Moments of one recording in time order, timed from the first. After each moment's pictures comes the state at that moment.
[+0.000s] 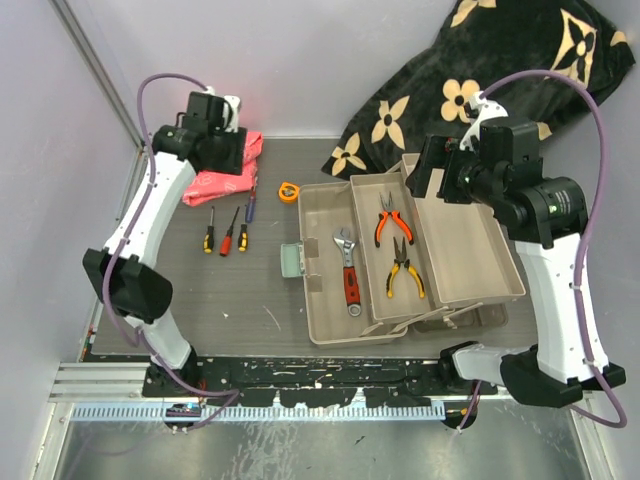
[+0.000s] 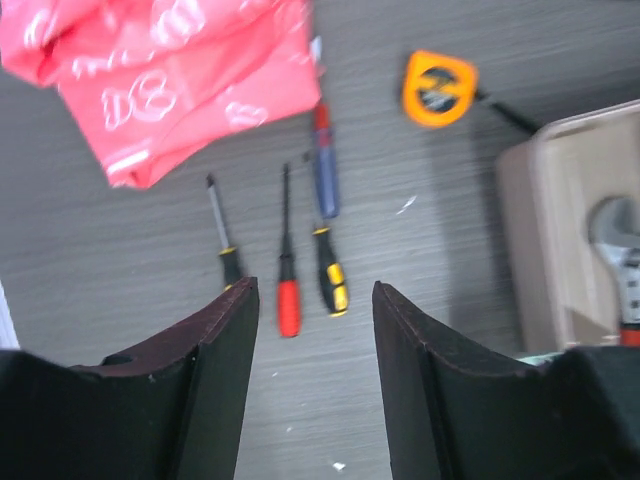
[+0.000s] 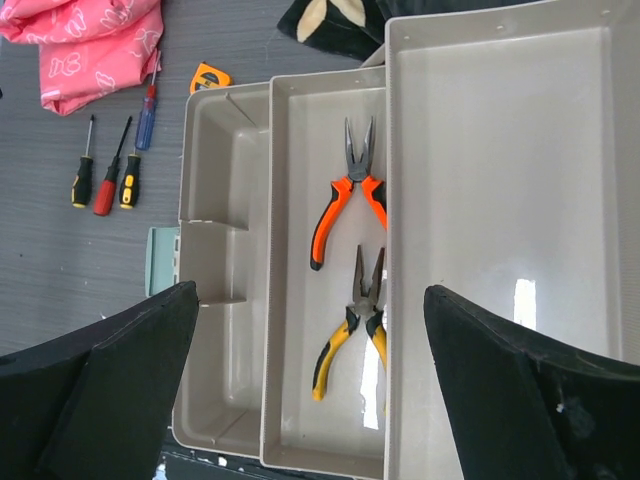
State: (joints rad) left arm -0.33 1.73 1.93 -0.95 -0.10 -0.08; right arm 0.30 1.25 1.91 -1.23 0.03 0.32
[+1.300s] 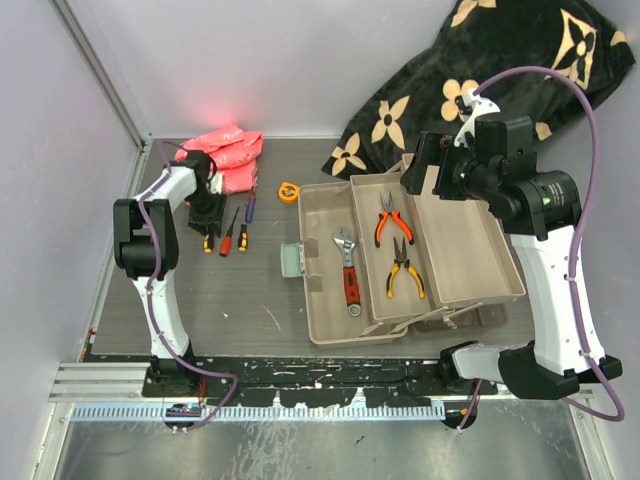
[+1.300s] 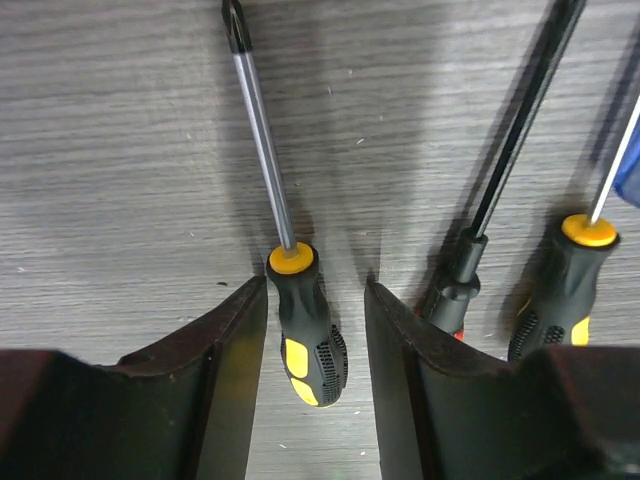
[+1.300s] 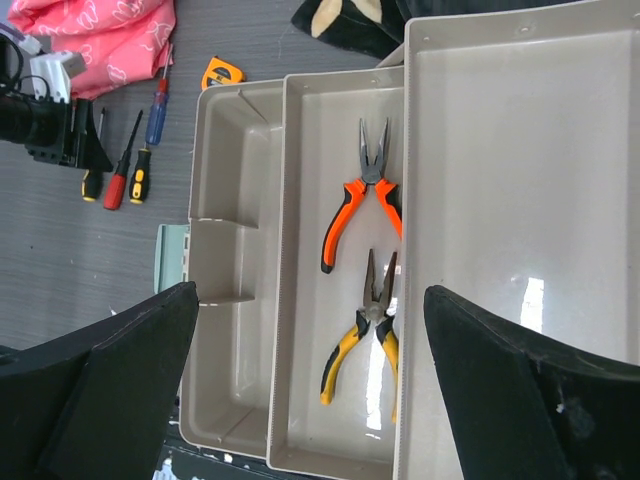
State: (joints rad) left arm -0.02 2.11 1.63 -0.90 0.02 0.05; right arm 0.30 1.28 1.91 -1.21 -0.01 0.32
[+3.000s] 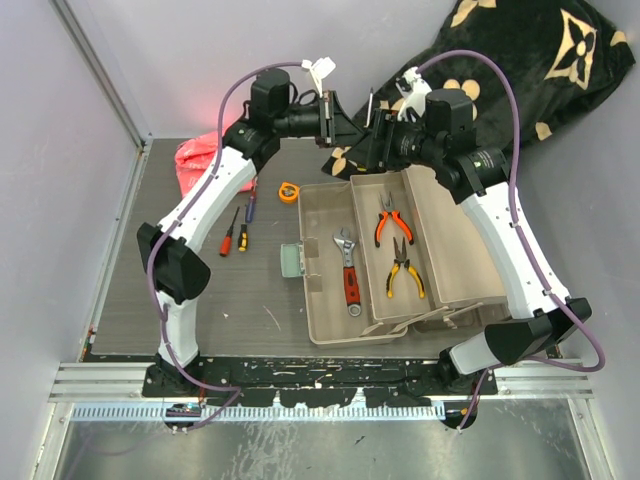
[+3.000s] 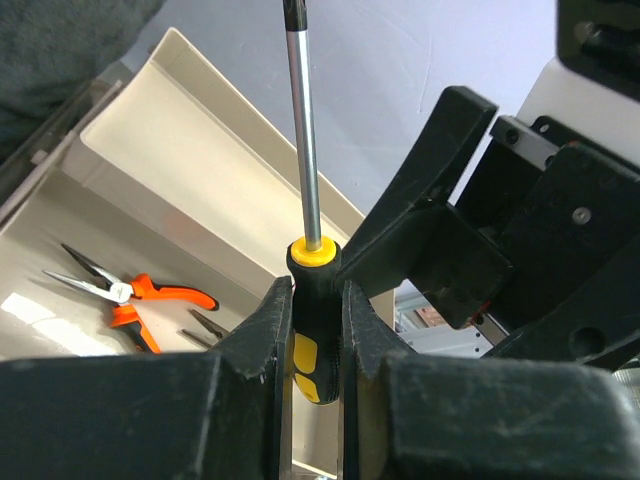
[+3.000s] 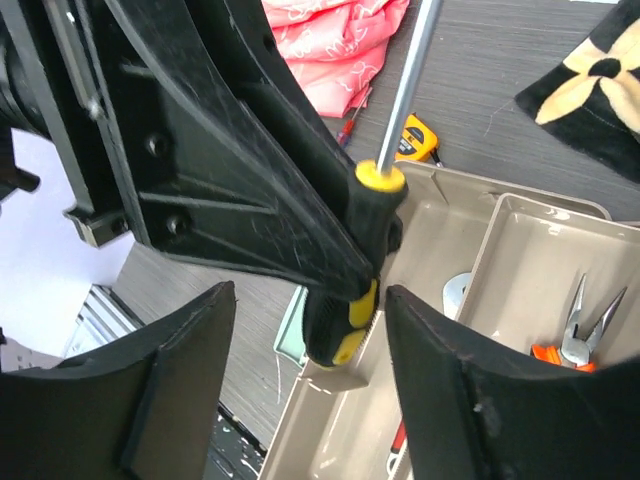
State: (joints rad) left arm -0.54 2.00 2.17 -0.27 0.88 -0.76; right arm 0.37 1.46 1.79 -0.73 -0.37 0.39
